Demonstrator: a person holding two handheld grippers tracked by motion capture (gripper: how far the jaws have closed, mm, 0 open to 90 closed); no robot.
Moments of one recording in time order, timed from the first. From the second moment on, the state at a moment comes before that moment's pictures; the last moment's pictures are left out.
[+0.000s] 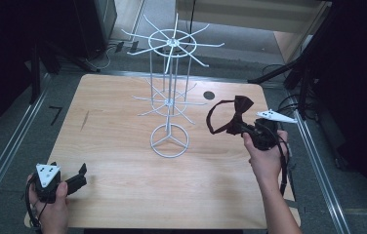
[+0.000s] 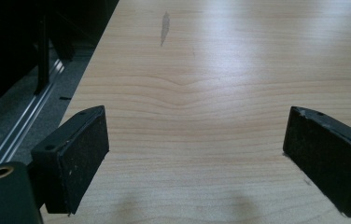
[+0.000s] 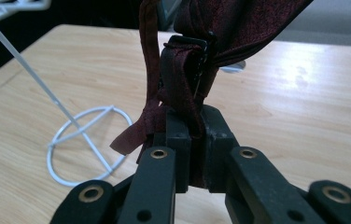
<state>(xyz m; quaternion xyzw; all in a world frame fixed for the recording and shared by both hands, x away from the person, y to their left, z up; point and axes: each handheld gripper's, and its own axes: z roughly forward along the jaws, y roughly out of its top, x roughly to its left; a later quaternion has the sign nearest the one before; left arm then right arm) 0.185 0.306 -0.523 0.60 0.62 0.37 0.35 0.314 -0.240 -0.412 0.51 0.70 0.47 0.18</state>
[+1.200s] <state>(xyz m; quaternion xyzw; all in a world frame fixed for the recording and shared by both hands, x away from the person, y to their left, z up) 0.186 0.306 -0.523 0.61 0.62 0.36 0.35 0.307 -0.164 -0.402 0.47 0.71 0.48 0.21</state>
